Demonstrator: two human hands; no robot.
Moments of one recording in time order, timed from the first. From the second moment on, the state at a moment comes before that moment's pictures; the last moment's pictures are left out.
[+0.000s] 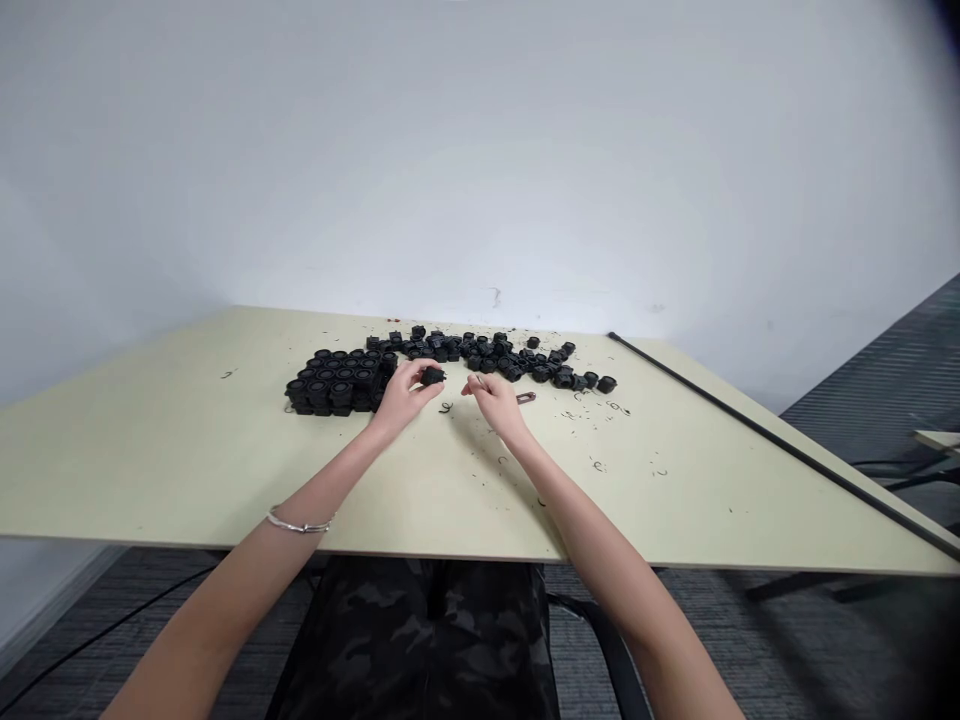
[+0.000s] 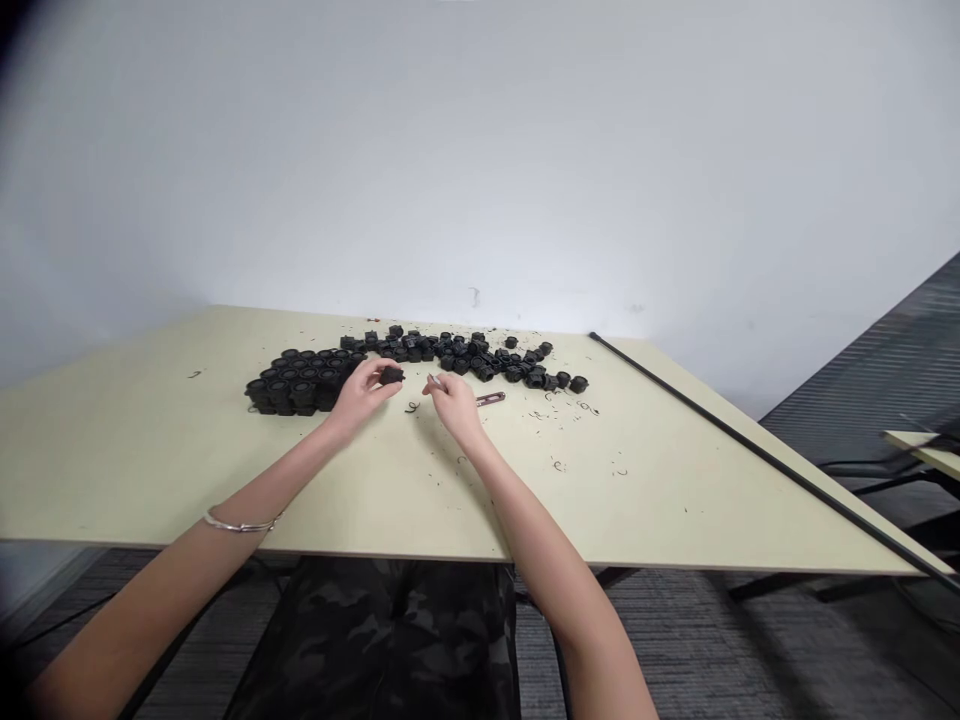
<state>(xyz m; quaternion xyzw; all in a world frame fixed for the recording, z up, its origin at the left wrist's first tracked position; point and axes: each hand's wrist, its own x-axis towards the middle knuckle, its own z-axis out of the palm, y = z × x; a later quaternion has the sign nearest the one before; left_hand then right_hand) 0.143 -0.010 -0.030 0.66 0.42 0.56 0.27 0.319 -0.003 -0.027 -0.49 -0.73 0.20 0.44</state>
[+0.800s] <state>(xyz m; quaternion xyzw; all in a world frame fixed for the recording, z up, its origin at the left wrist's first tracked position) 0.019 -0.015 0.002 0.82 0.52 0.23 -0.02 0.320 -0.006 -0.025 -0.54 -0.73 0.15 0.40</state>
